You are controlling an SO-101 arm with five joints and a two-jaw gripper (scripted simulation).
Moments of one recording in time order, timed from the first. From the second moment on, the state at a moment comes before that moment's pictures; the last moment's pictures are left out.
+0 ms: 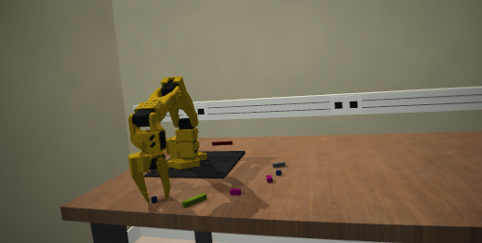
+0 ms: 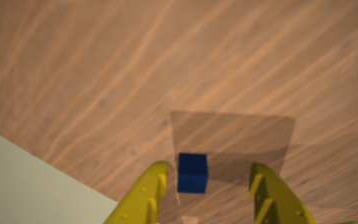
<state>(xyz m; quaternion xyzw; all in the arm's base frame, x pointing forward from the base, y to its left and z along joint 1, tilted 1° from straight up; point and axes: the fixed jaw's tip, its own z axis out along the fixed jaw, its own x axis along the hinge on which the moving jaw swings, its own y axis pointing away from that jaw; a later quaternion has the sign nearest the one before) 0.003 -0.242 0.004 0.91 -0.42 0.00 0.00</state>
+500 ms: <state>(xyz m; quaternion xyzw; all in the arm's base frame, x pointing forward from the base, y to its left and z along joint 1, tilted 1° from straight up) 0.003 -0.242 0.004 0.91 -0.42 0.00 0.00</state>
